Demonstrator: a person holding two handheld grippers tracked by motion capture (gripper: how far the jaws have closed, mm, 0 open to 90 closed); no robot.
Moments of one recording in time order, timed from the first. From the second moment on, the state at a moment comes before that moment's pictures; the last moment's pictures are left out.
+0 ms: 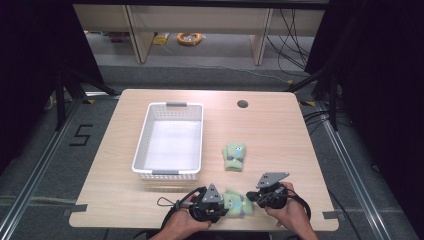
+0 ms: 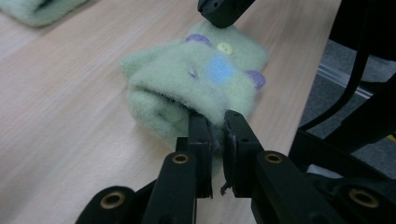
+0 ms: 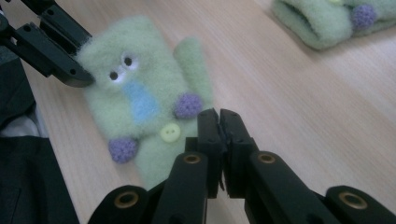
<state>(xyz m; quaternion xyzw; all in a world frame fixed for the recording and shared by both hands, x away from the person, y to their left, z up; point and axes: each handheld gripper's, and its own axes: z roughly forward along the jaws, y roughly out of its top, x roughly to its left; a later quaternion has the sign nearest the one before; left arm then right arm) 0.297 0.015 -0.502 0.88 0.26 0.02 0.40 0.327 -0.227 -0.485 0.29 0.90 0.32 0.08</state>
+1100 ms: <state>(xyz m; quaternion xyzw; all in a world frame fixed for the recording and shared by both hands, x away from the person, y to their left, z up) 0.303 0.028 -0.495 0.85 0.31 0.02 0.43 0.357 -0.230 -0.471 0.35 0.87 0.34 0.11</state>
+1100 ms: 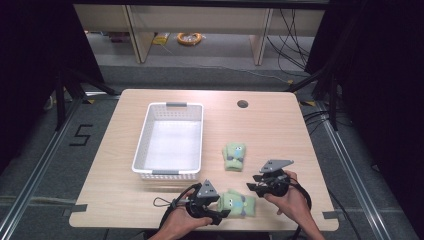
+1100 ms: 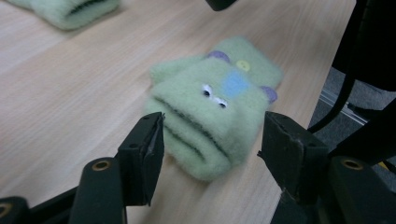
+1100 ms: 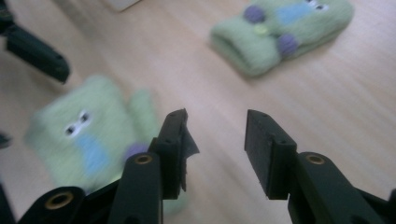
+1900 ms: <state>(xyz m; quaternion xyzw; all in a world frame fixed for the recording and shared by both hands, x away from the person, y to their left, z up) 0.304 0.066 -0.493 0.83 0.34 0.02 0.44 0.463 -0.164 -0.470 0.49 0.82 0.28 0.10</state>
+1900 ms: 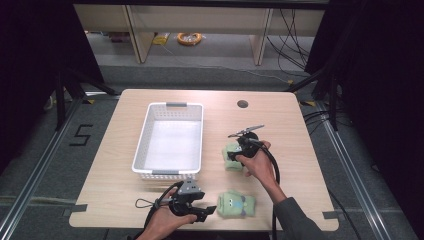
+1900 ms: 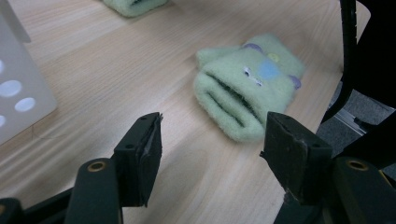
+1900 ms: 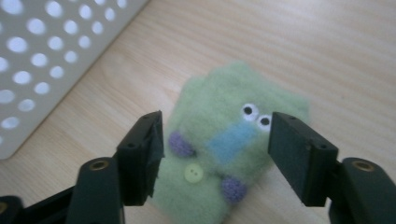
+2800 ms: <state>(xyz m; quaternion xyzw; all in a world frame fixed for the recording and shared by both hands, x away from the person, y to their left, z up) 0.305 0.071 -0.494 0.83 0.34 0.02 0.44 0.482 -0.166 -0.482 0.35 0.91 0.20 0.11</state>
